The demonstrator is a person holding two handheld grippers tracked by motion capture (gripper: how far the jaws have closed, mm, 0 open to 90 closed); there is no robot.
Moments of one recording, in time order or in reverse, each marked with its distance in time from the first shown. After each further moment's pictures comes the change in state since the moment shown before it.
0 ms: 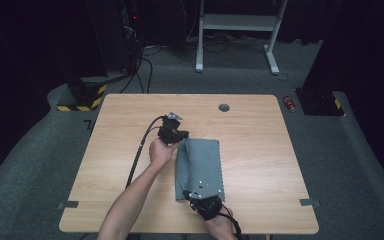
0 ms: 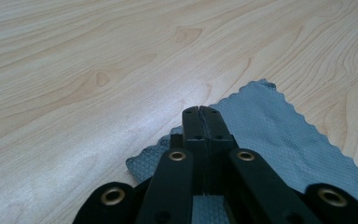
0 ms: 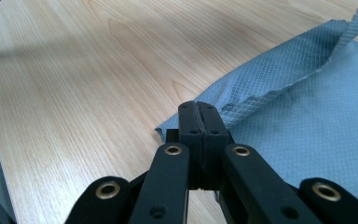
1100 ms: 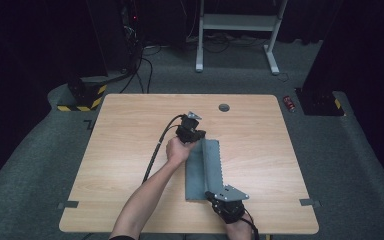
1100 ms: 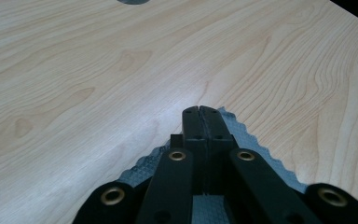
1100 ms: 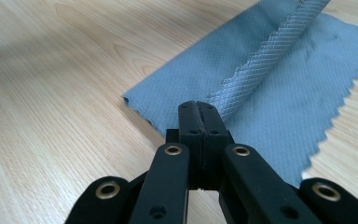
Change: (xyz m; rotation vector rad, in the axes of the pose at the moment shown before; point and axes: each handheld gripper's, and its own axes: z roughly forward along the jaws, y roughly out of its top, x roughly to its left) left arm -0.042 0.025 0.039 0.009 -0.045 0.064; right arm -0.030 -0.041 -0.036 -0.003 -0.096 0.127
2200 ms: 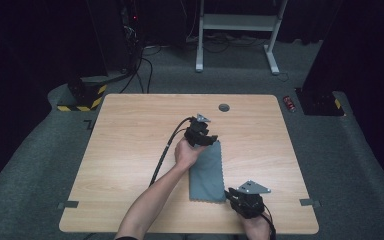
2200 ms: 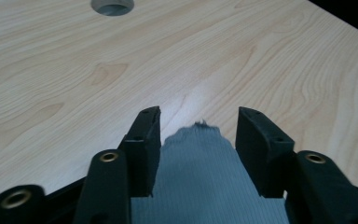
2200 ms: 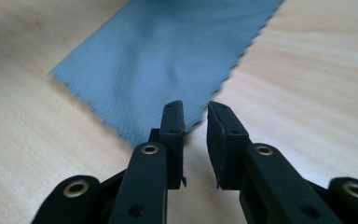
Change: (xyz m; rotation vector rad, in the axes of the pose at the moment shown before) left arm -0.023 -0.004 -0.003 -0.047 0.019 -0.003; right arm -0.049 -0.017 -0.023 0.067 -0.085 0.148
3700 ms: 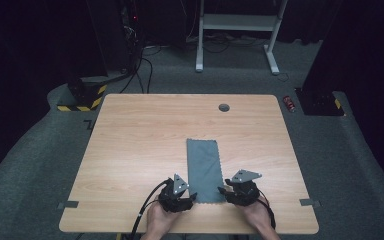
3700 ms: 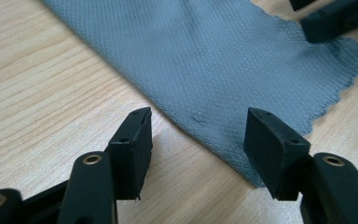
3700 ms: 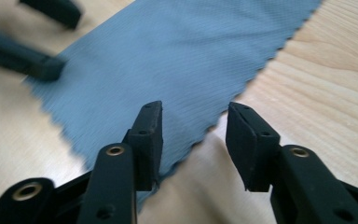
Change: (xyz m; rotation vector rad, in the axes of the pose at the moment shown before) left arm -0.081 -0.162 -0.093 0.028 0.099 0.102; right arm -0.016 0.020 0.028 0.073 0.119 -0.190
